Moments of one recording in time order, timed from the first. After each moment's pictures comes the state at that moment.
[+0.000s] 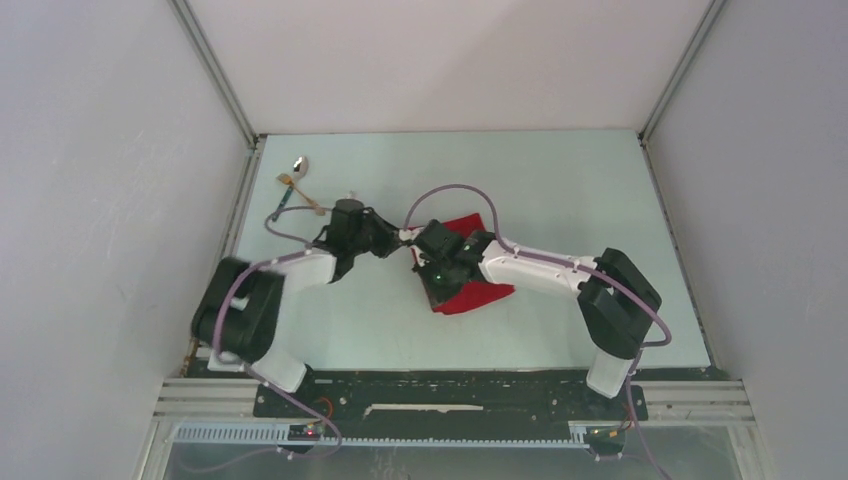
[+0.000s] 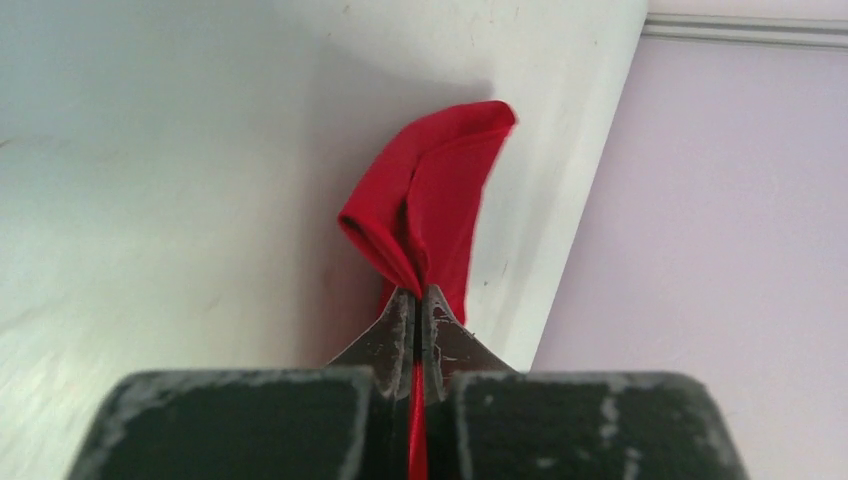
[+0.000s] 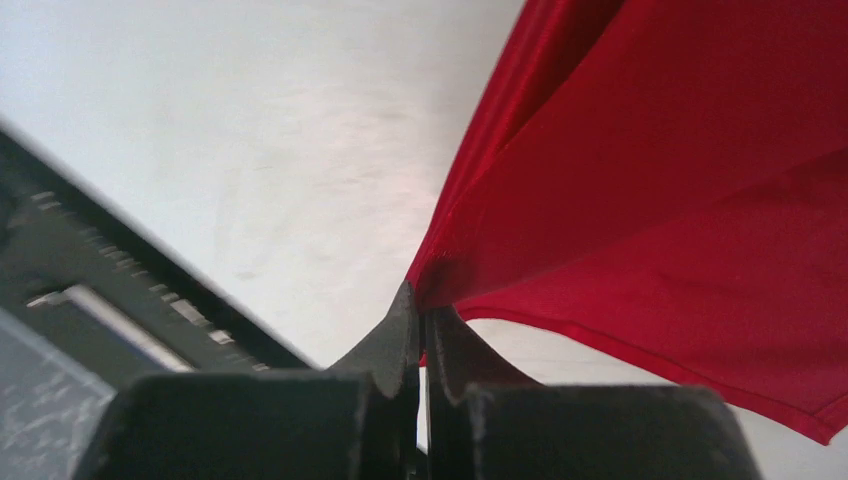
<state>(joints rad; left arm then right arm) -0.38 1.70 0.77 0.35 0.27 -1.21 0.90 1.78 1.28 -0.63 -0.09 0.26</state>
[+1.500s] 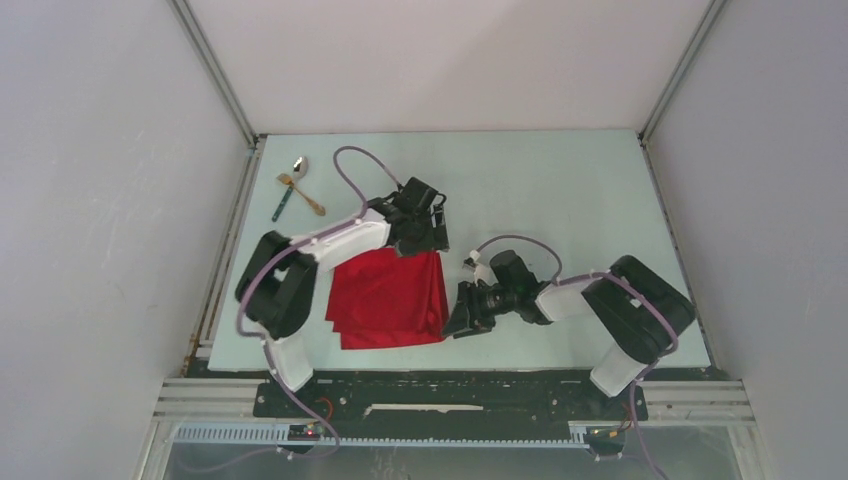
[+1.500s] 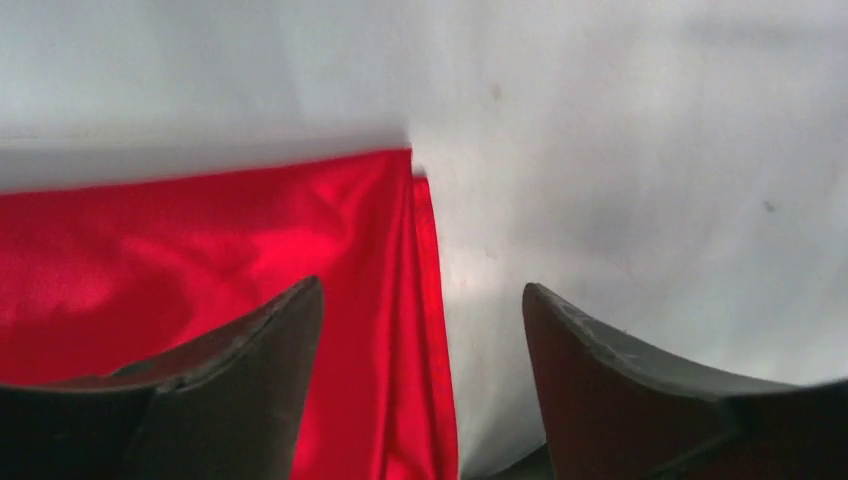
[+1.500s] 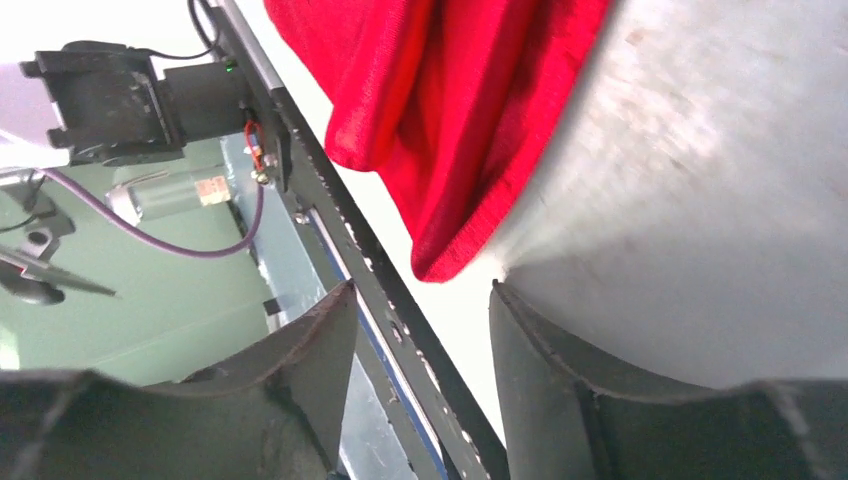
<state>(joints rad) -0.65 1.87 1.34 -0.51 -0.08 -0.73 0.68 1.69 0.51 0.44 -0.79 0.81</state>
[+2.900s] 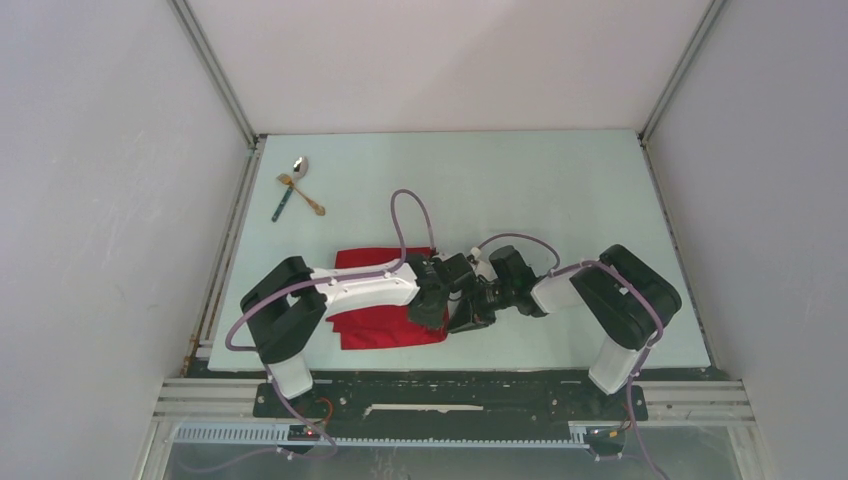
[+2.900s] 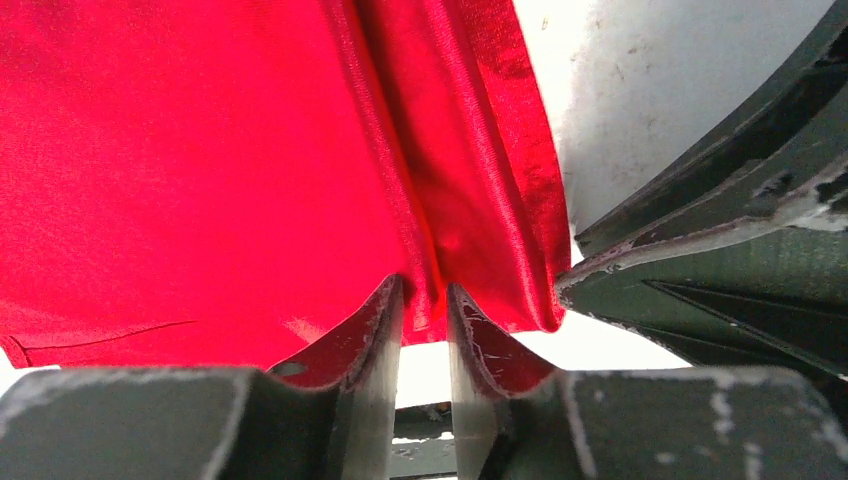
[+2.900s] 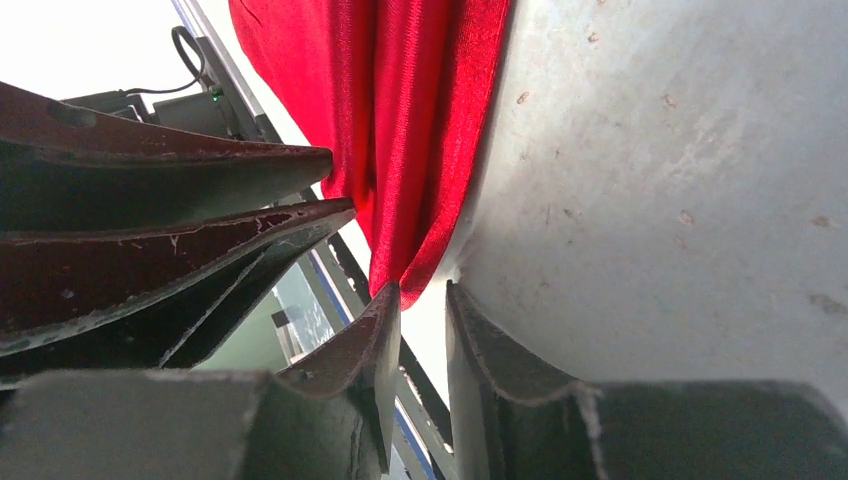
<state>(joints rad) -1.04 1.73 1.12 -0.79 -0.19 -0.73 0.64 1.74 0.55 0.35 -0.79 0.78</state>
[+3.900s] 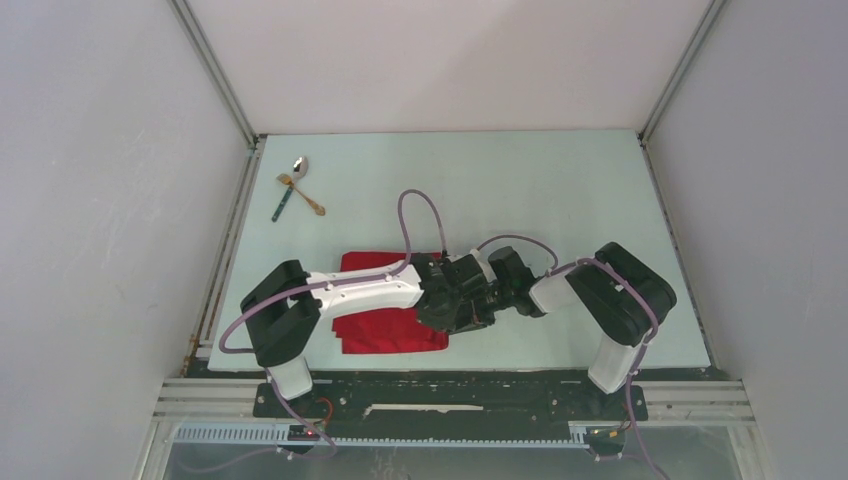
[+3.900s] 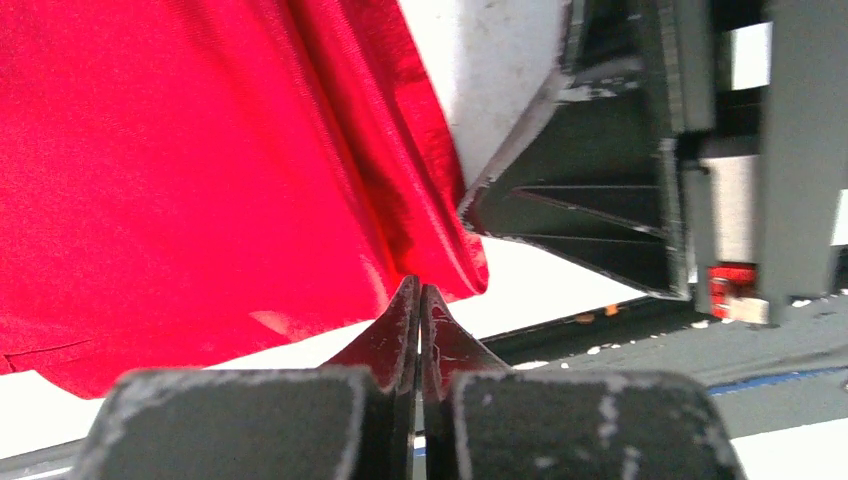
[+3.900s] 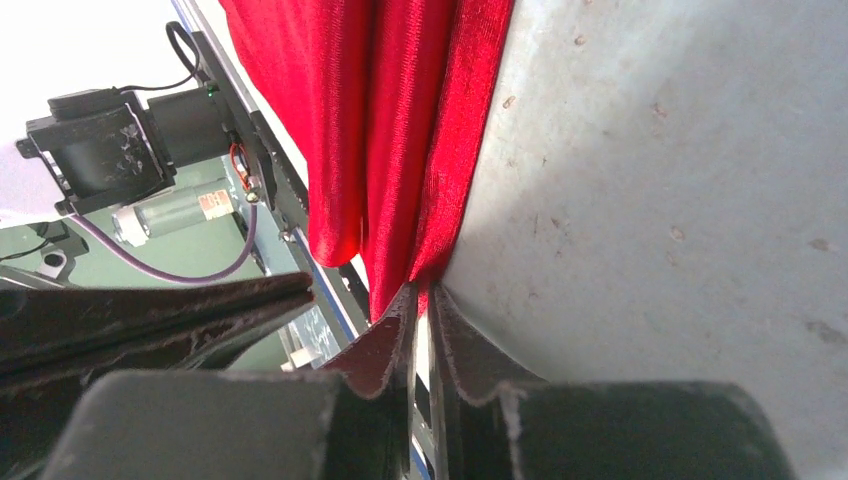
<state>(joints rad) -1.09 1.73 1.19 -0.83 -0.15 -0.75 0.64 1.77 0.56 0.37 -0.80 0.77</state>
